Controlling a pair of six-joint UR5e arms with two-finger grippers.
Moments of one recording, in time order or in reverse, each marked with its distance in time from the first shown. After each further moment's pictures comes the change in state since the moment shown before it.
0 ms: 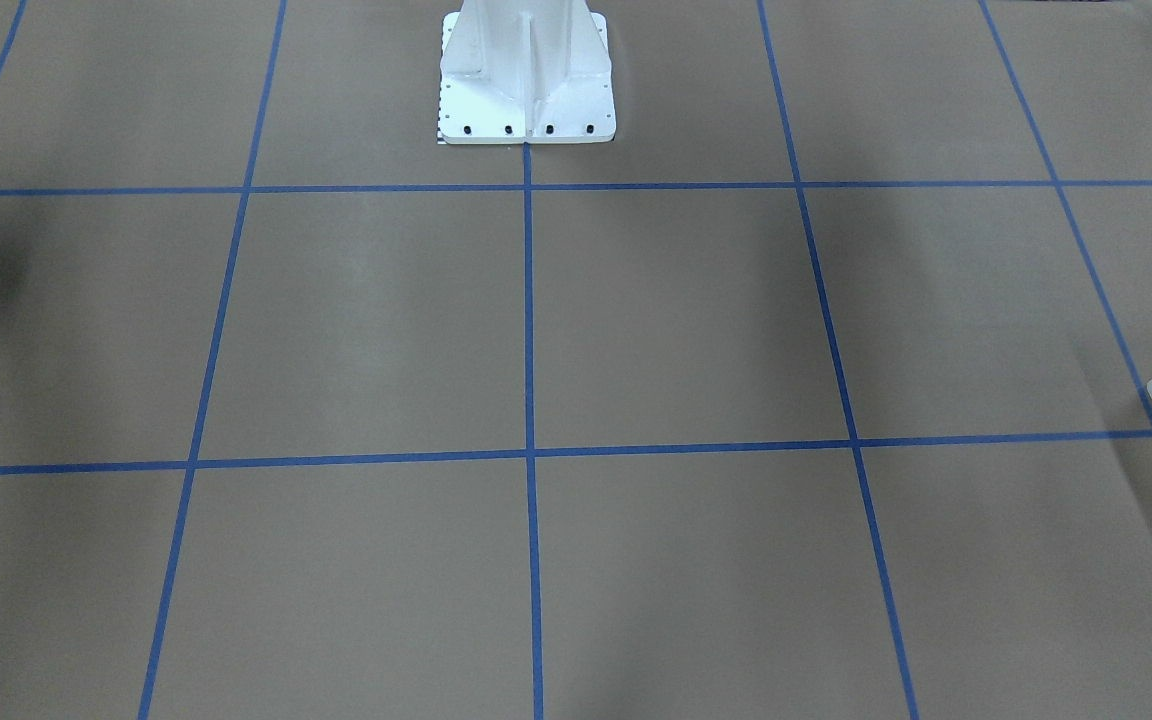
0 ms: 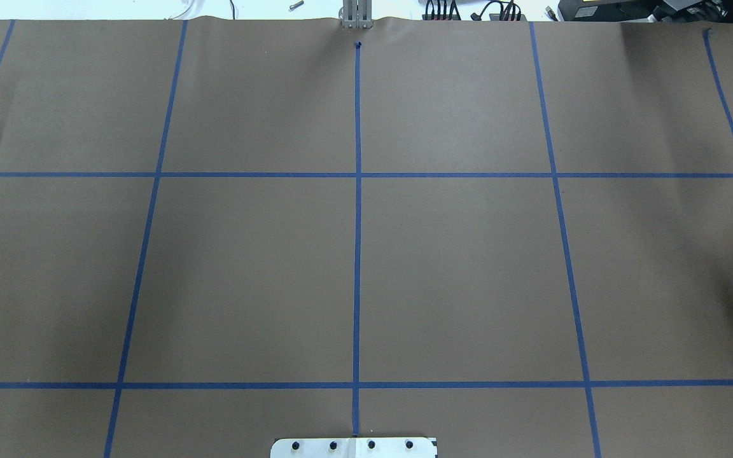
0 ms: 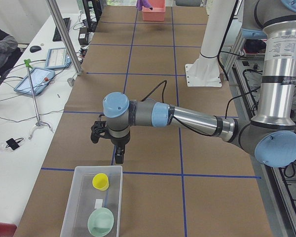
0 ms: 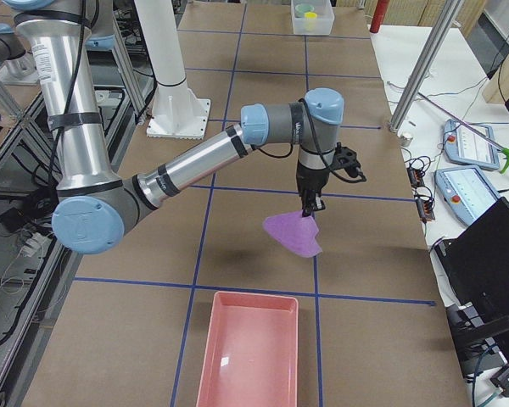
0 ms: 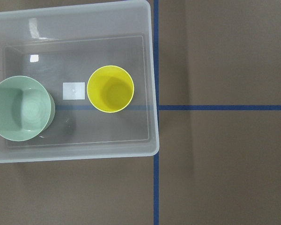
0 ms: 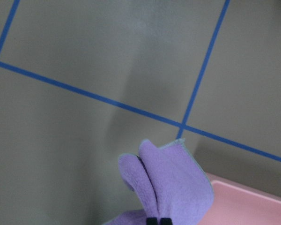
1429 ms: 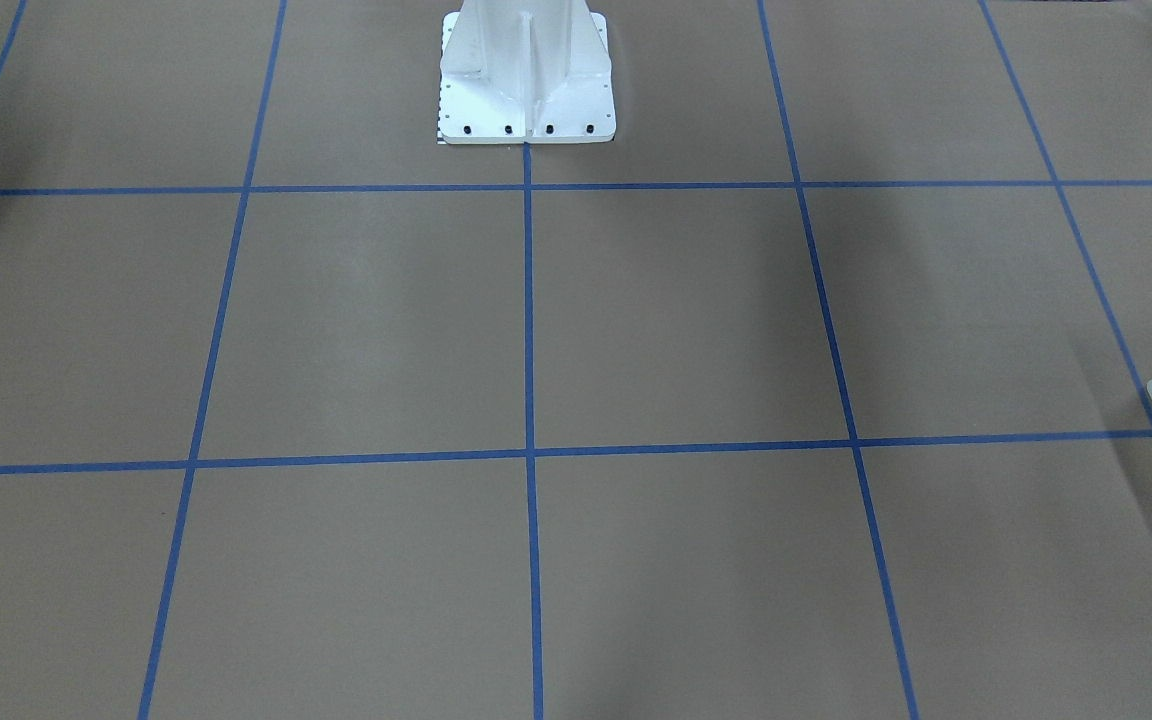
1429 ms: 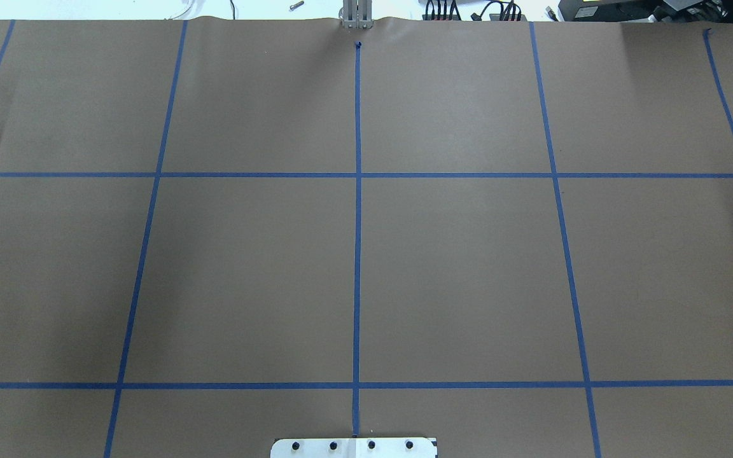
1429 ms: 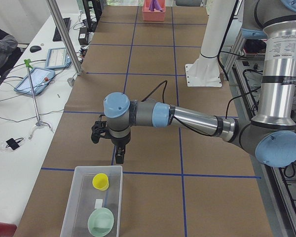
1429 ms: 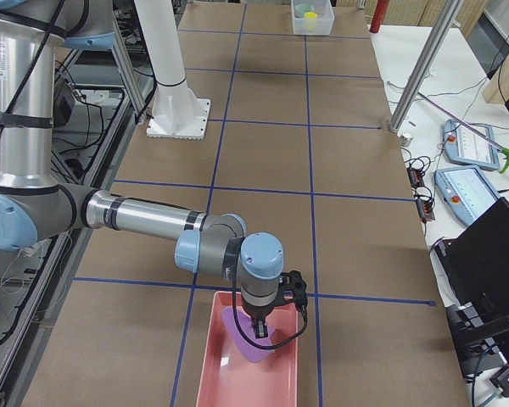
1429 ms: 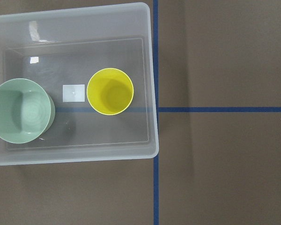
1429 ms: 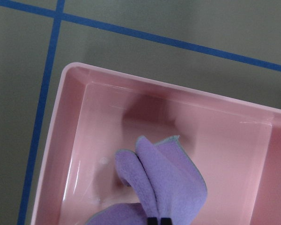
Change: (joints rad) left arm 0.001 0.004 -0.002 -0.001 0.000 0.001; right arm 0.135 -0.251 -0.369 0.478 -0.002 -0.032
